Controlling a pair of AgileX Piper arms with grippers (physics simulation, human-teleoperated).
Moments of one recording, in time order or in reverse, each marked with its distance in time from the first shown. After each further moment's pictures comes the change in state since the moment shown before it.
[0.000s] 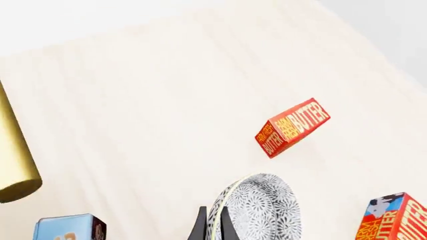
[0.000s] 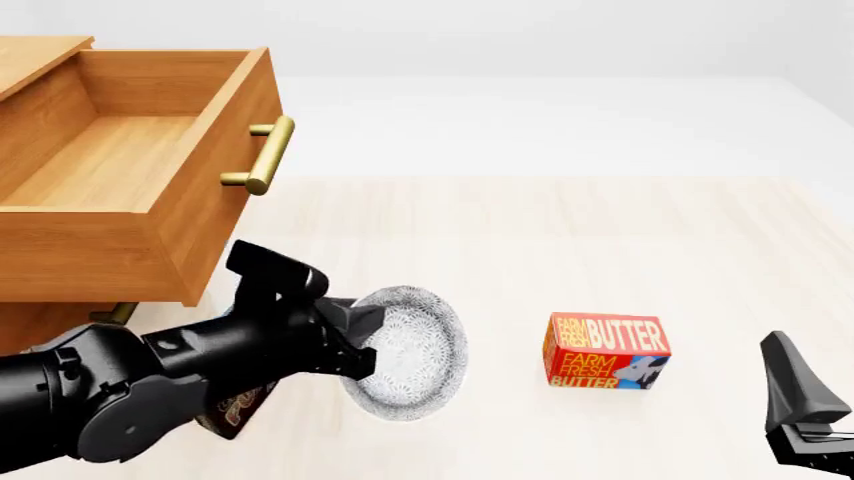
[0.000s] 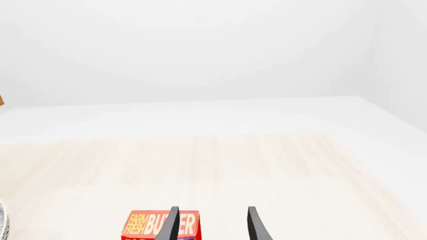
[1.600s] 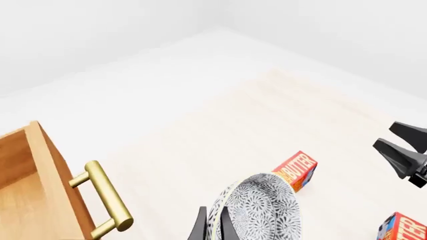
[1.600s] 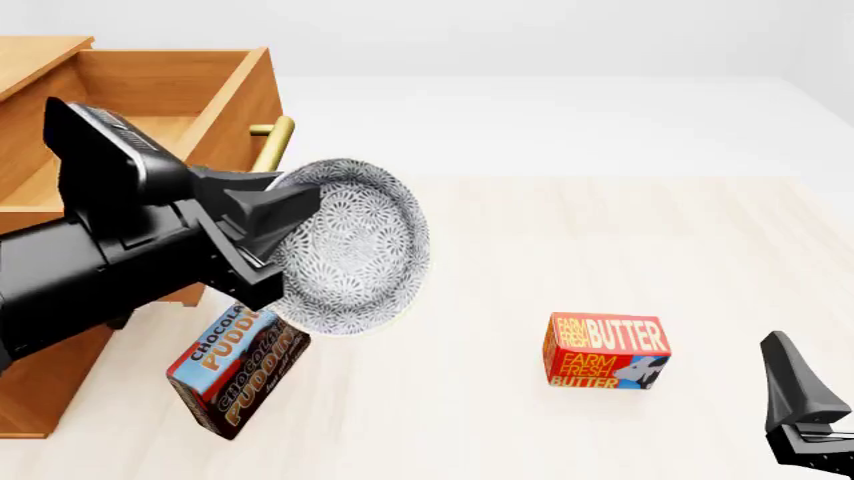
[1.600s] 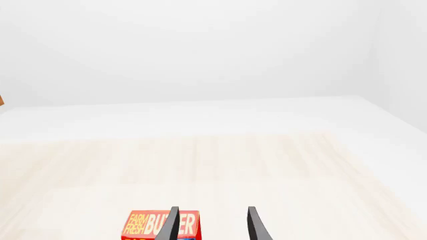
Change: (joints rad) left arm 0.041 -0.356 -0.182 0.230 0.273; right arm 0.000 0.000 0.000 0.000 0.000
